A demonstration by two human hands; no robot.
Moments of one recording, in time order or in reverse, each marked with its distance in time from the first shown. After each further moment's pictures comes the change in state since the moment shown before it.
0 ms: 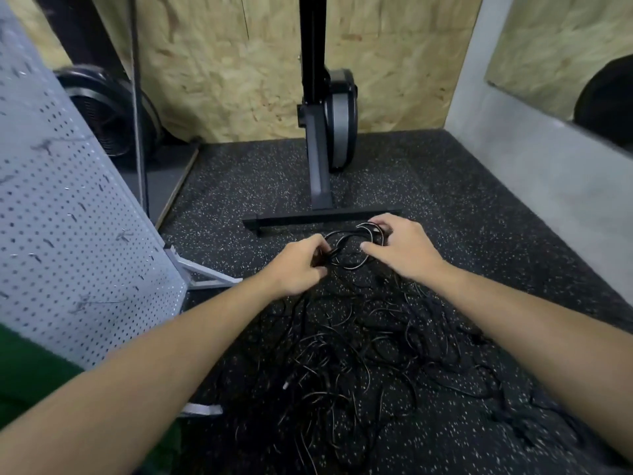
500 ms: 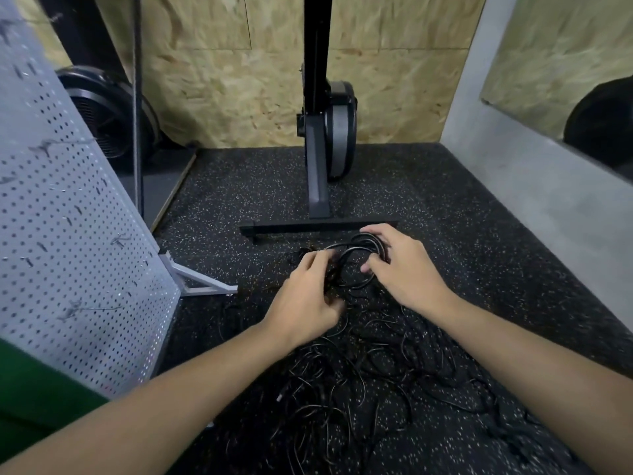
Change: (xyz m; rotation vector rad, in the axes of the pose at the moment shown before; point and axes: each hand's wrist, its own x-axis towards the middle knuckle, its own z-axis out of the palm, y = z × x) left_hand -0.045 0.024 0.024 0.007 0.218 0.085; right_hand -0.029 -0.023 0.002 0.083 0.044 -0.080
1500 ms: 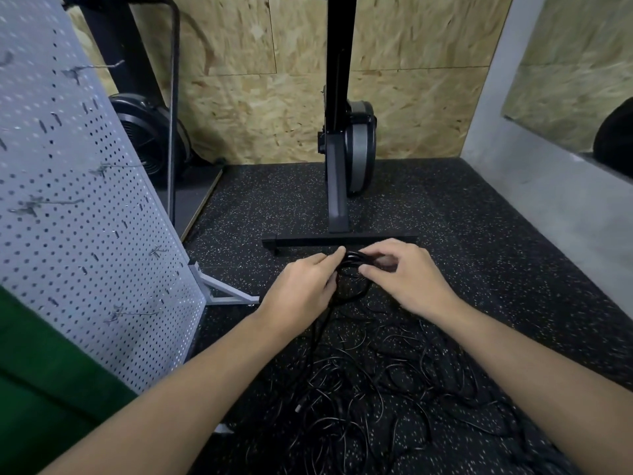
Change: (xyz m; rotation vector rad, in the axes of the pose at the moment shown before) left_hand 0.005 -0.008 -0.045 0.267 0.253 0.333; right_hand 0.001 -0.030 -0.001 0.086 -0.028 -0.117
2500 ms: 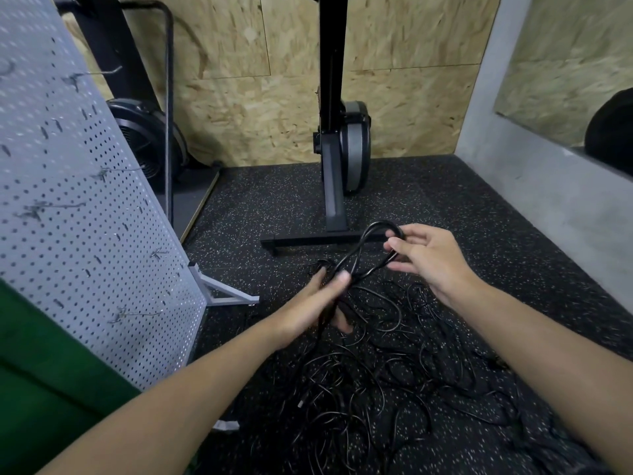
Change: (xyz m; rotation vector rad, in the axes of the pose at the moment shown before) left_hand -0.021 0.000 0.020 -0.954 -0.619 -0.716; right_hand 0.003 0.003 -0.024 0.538 0.176 0.367
